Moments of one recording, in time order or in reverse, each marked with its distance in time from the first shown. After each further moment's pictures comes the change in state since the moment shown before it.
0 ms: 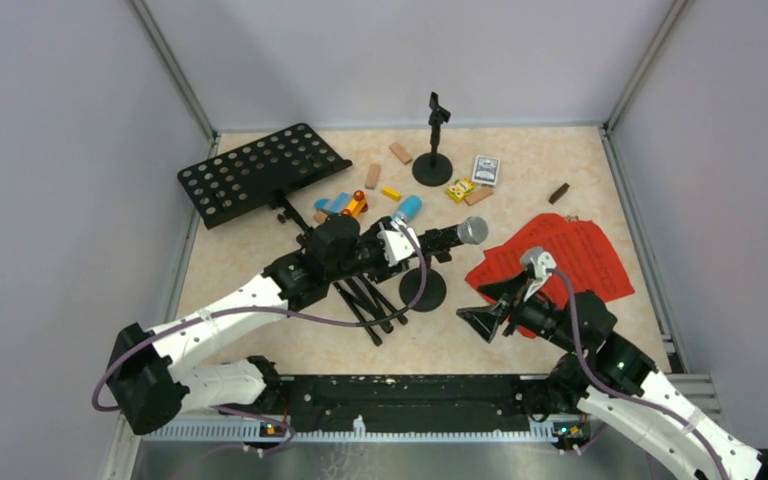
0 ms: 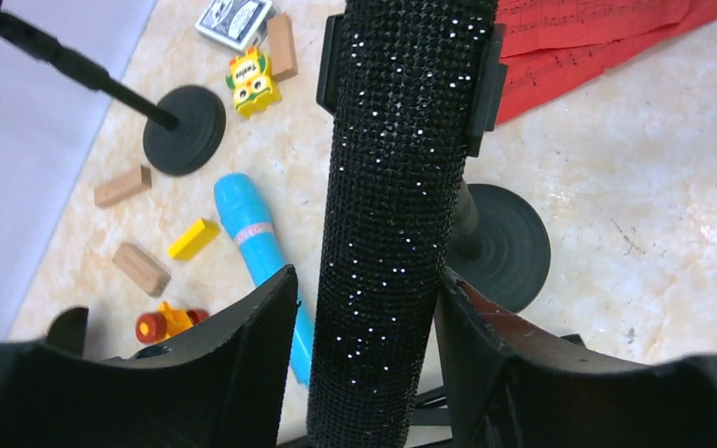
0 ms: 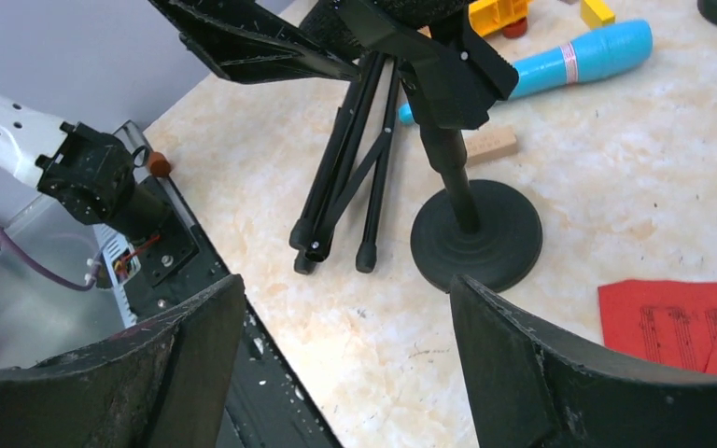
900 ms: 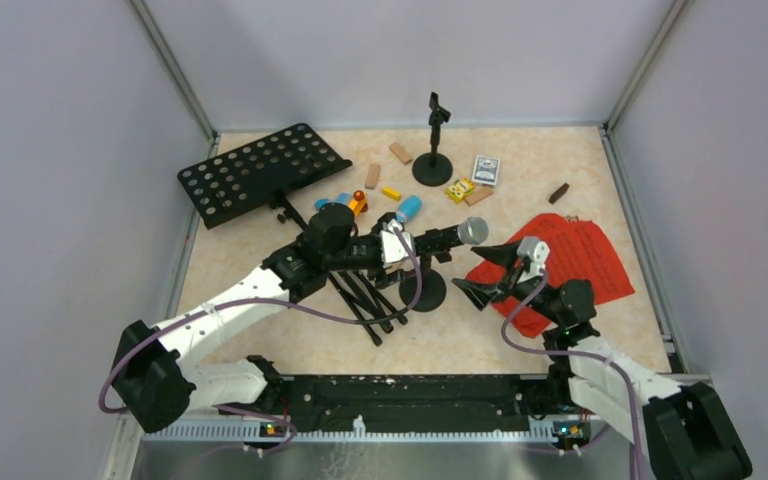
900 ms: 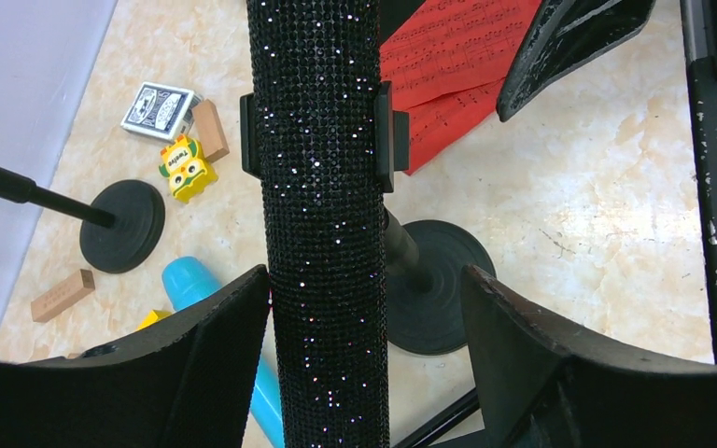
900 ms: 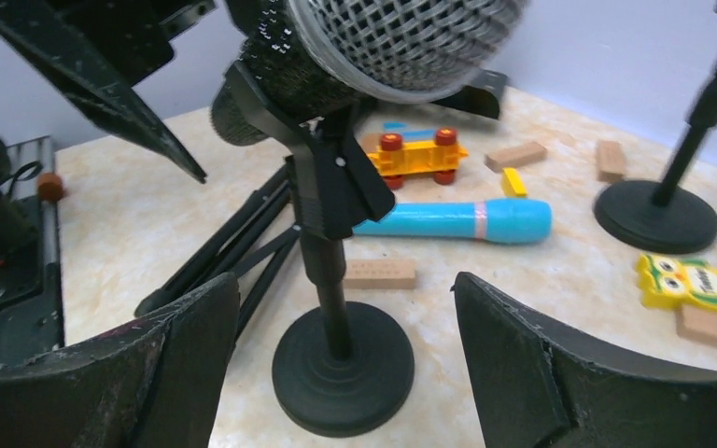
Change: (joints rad) left arm 0.097 0.032 0.020 0.014 0.380 0.108; right arm -0.430 0.534 -0.343 1.220 -0.444 -0.185
